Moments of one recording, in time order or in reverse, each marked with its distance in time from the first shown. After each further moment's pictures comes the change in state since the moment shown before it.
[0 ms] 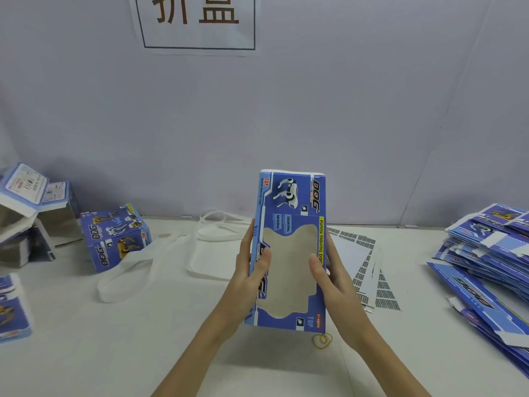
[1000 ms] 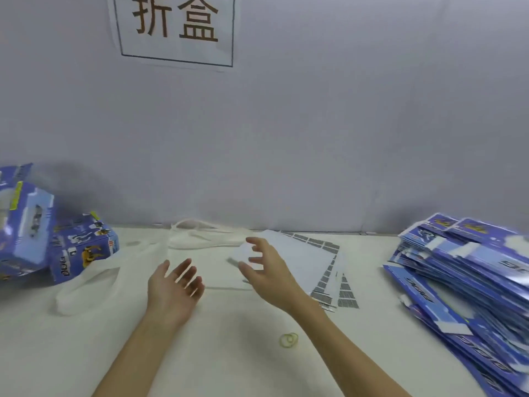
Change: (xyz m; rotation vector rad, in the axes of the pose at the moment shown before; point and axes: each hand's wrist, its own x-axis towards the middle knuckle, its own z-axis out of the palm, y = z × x) left_hand 0.018 -0.007 -0.063 -0.729 0.453 -0.445; right_hand 0.036 -0.016 0.033 -0.654 -0.111 0.078
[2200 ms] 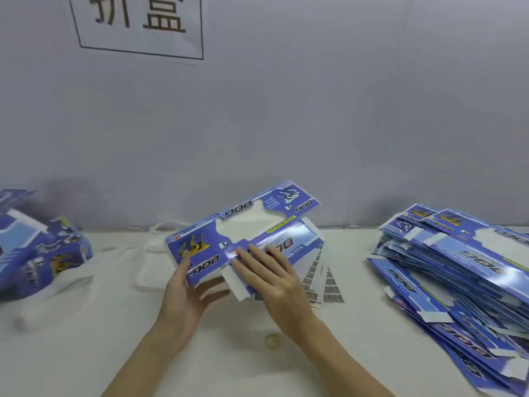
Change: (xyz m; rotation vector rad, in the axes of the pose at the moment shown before) left_hand -0.028 -0.037 0.030 0.288 -0.280 0.178; right_hand -0.013 0.062 -0.015 -0.788 0.522 -0.964
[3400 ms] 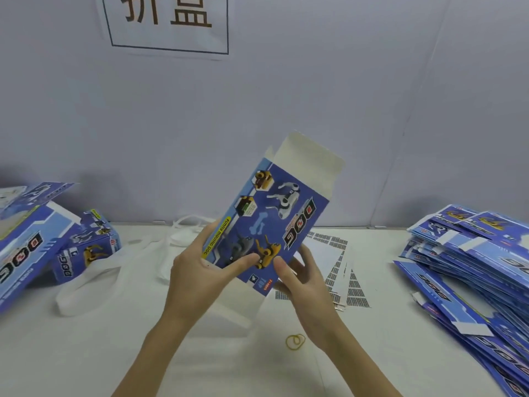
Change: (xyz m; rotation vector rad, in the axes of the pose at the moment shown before) left_hand -0.018 0.037 0.009 0.803 -0.025 0.612; right_hand 0.024 -0.028 -0.023 1.393 -0.003 1.220
